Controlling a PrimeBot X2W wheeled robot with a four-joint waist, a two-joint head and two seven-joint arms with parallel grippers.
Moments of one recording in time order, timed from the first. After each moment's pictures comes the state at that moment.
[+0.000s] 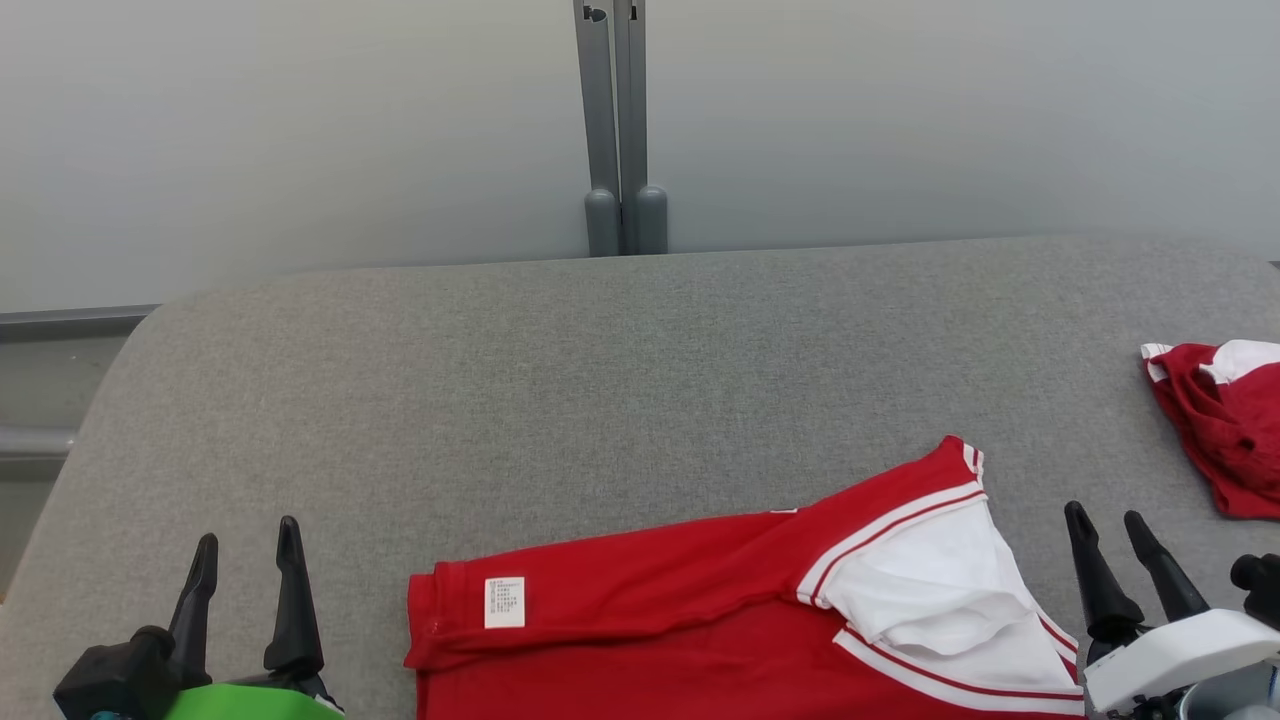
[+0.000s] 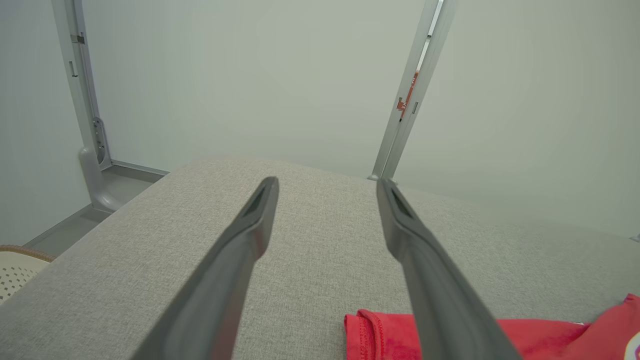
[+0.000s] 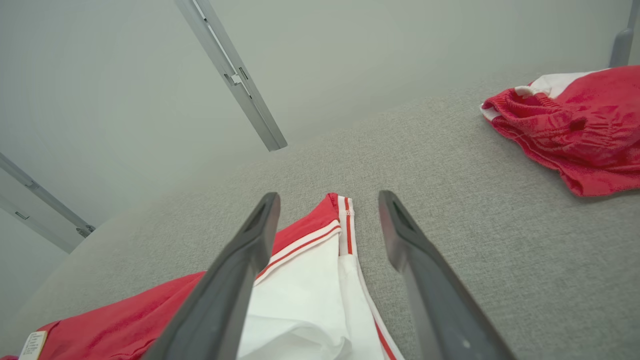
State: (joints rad) left arm 0.10 0.36 -0.25 -0.01 -0.65 0.21 -0.26; right arm 0.02 -0.38 0.17 0.30 0.79 0.13 -0.26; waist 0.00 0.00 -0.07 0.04
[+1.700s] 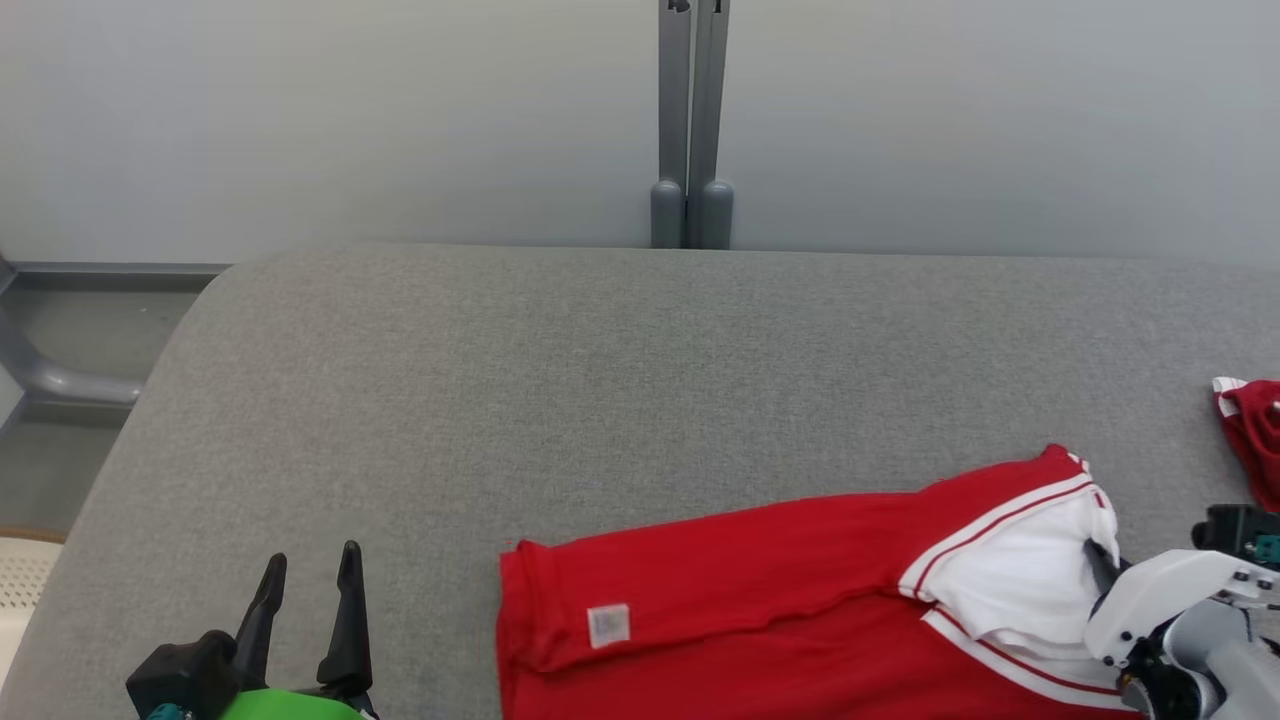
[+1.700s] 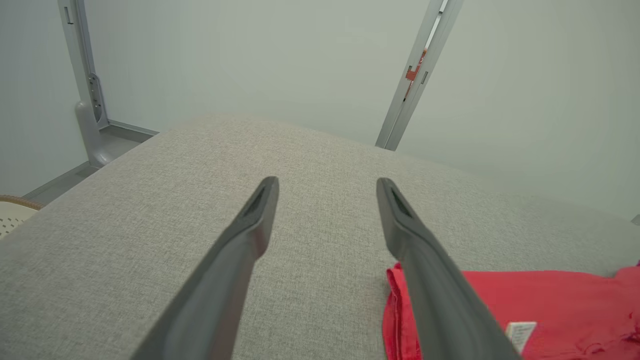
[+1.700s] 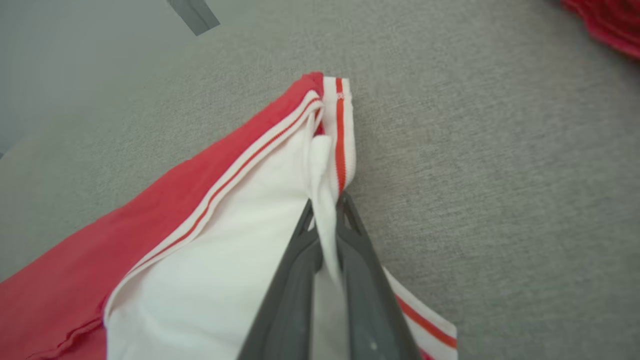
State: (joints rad) left arm 0.06 0.23 -0.20 0.20 -0.56 0.00 -0.26; right arm -0.34 -0.36 0.36 0.93 0.93 0.13 -0.09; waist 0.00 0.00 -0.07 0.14
